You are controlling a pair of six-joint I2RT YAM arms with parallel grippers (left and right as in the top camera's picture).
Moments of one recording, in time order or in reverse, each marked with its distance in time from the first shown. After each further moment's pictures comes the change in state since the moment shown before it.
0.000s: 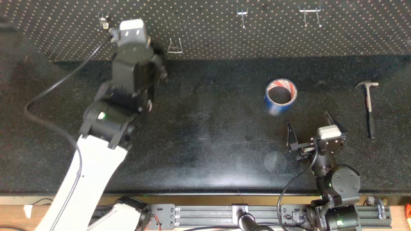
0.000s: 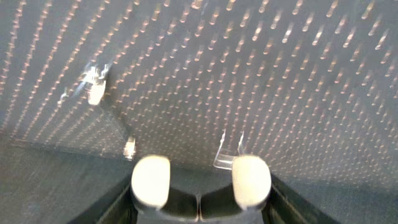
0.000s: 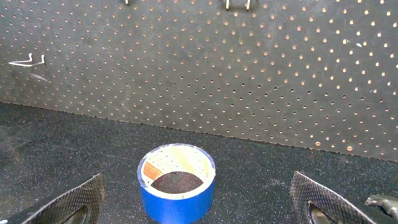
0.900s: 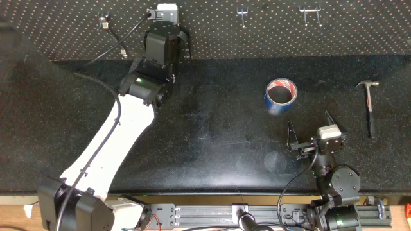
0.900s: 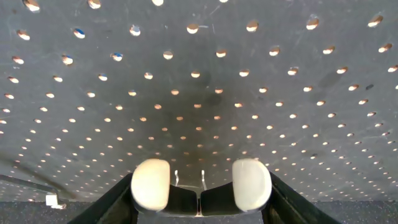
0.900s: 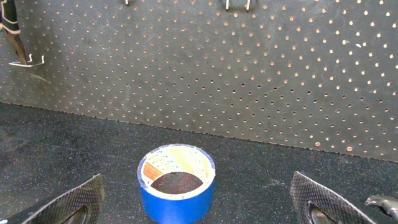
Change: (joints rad) left arm 0.001 0.304 -0.004 0.315 0.095 0.099; right arm 0.000 0.000 0.000 0.000 0.000 0.000
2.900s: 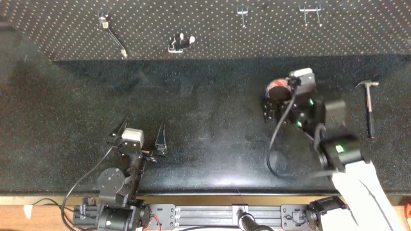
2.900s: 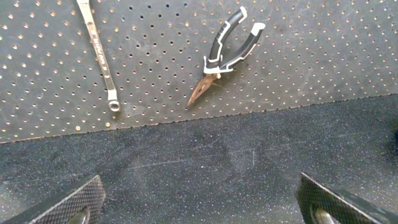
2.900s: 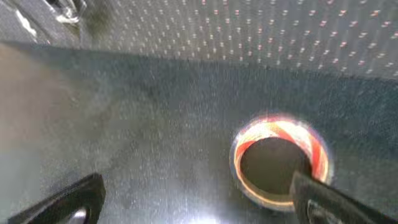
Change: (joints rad) left arm 0.259 -1.526 -1.188 0.069 0.380 0.209; right arm 0.087 1.028 0.690 -0.267 -0.208 0.208
